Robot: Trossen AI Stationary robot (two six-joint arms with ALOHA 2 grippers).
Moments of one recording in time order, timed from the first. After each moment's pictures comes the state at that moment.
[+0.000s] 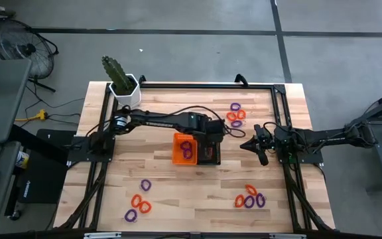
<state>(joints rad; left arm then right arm) 0.01 2.20 1.99 -0.91 -0.03 0.08 -0.01 0.35 0.01 0.03 -0.06 0.36</state>
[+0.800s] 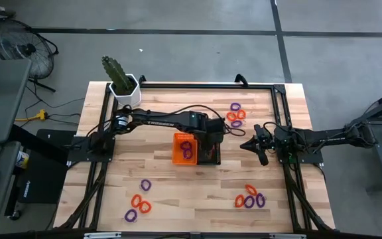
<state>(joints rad) 0.03 2.20 1.99 -0.90 0.07 0.08 -0.01 0.35 0.01 0.03 -0.06 0.36</state>
